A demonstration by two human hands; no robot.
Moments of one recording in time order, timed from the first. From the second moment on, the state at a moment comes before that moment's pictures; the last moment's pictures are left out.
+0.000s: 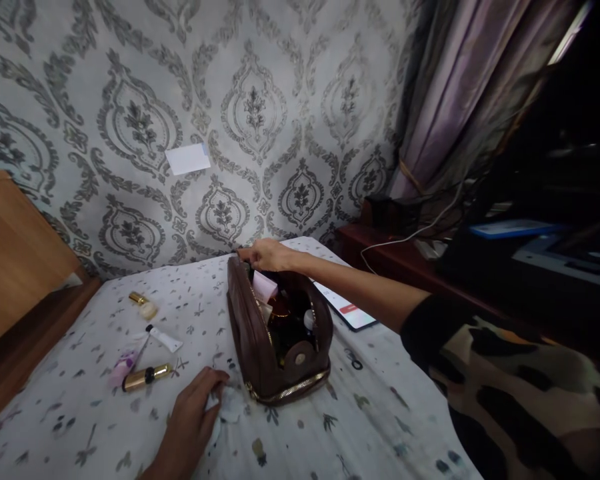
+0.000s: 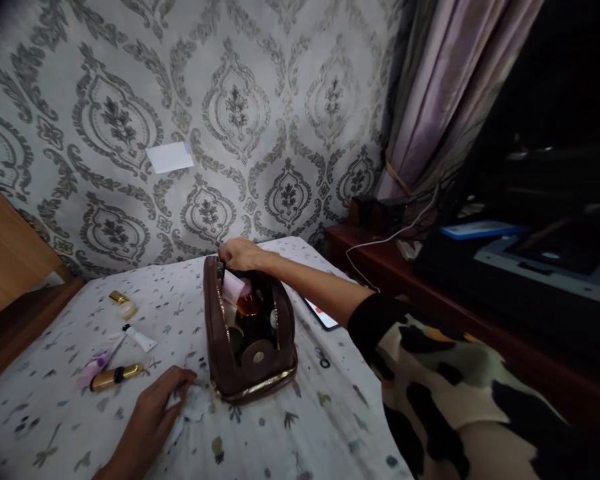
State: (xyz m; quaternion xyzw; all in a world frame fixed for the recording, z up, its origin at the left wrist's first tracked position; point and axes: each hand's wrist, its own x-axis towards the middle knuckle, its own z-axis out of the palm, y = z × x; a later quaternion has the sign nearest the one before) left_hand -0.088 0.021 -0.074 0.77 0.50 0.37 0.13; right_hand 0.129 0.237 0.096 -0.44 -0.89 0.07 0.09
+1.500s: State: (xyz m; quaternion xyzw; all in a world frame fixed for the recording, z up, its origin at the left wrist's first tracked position) left_hand -0.216 0.018 -0.010 0.45 0.86 0.23 0.00; right_hand 0.045 0.022 -0.063 -0.26 -0.68 0.63 0.30
